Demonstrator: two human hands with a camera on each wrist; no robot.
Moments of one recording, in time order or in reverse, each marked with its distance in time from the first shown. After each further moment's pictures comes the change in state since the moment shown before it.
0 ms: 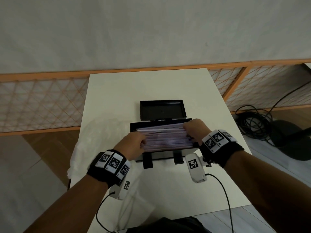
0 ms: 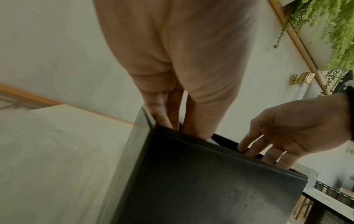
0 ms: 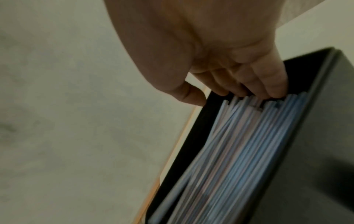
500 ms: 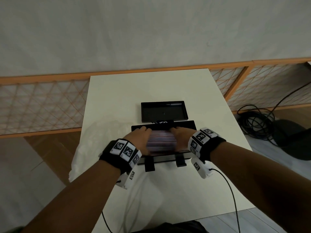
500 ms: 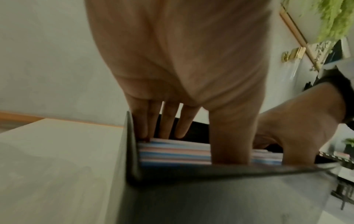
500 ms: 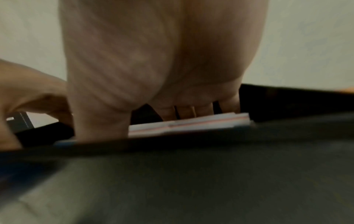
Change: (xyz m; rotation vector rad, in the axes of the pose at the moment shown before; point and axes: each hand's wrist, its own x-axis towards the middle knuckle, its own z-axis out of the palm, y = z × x) left_hand 0.039 -0.002 0.002 0.271 -0.179 0.049; right_hand 0.004 -0.012 0.029 -0.750 -0.180 -0.440
